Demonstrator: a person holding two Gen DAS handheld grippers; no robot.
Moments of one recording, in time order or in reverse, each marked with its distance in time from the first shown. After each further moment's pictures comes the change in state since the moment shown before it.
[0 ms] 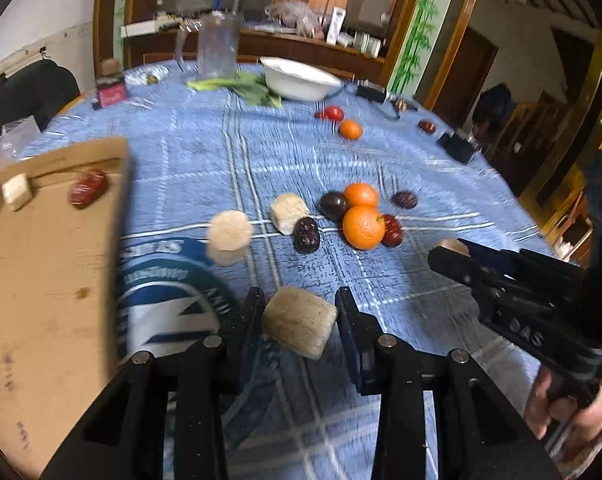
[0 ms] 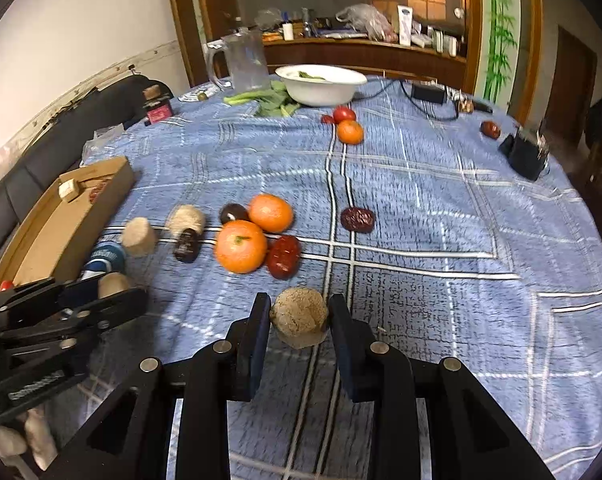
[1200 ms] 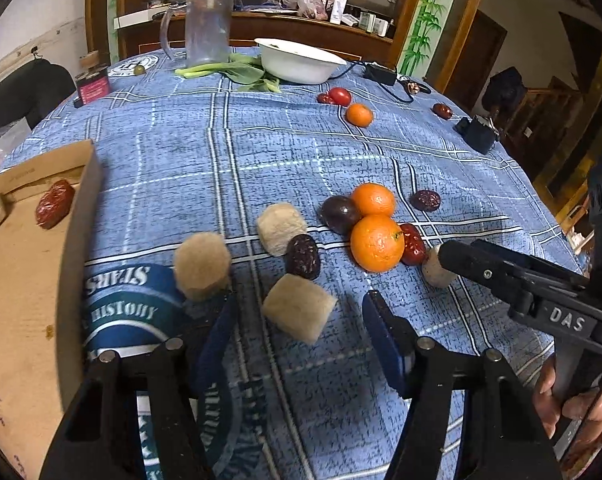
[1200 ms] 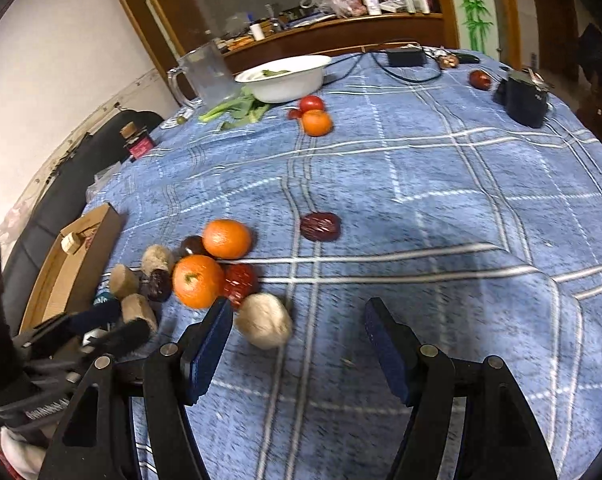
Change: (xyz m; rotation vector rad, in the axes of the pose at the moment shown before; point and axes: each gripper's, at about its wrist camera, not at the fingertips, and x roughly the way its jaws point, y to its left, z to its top) left arm 0.059 -0.012 0.024 0.021 0.083 0.047; right arm 0.039 -0.055 0.008 0.208 0.024 0.140
